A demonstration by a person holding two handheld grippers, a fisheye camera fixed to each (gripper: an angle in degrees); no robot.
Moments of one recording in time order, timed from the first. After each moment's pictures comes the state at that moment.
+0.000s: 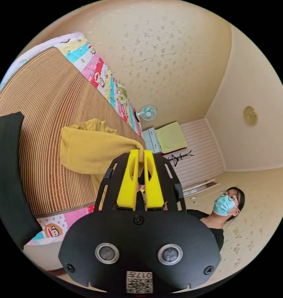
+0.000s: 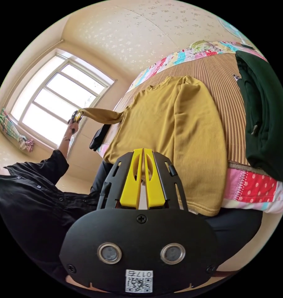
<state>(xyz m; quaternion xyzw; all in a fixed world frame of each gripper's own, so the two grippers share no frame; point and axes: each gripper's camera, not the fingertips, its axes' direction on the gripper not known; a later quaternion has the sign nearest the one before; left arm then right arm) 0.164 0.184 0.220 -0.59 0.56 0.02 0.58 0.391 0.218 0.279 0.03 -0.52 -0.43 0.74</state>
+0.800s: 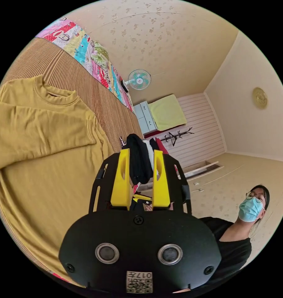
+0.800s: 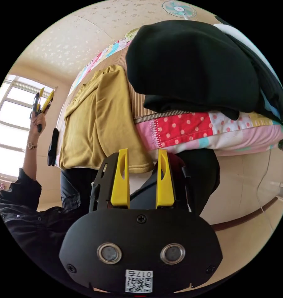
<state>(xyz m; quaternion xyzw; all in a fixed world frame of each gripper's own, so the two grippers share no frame) 0.299 0.409 0.084 -0.65 0.58 0.07 0.49 0.461 0.172 0.340 -0.01 -0.34 -0.30 0.89</state>
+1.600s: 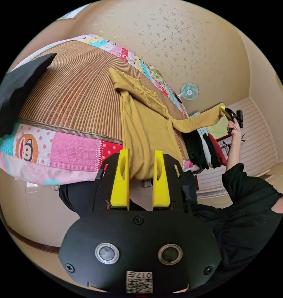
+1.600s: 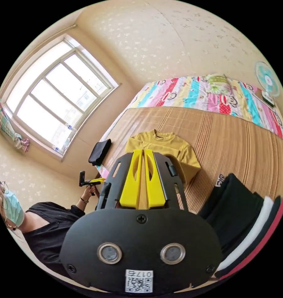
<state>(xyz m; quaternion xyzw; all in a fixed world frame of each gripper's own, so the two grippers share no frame) 0.004 0.325 -0.012 -0.58 0.39 0.18 0.69 0.308 0.038 0.016 0.07 -0.44 -0.51 0.73</state>
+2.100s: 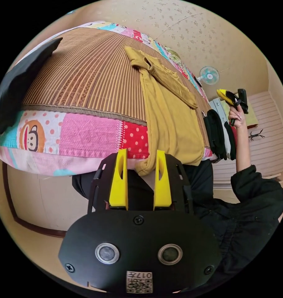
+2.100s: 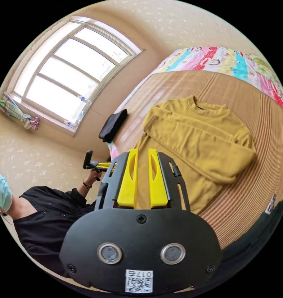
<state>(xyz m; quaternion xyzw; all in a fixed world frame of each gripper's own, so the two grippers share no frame) 0.007 0.349 0.009 -0.64 0.30 0.25 0.66 0.178 0.128 0.164 -0.06 -0.45 -0.59 0.67</state>
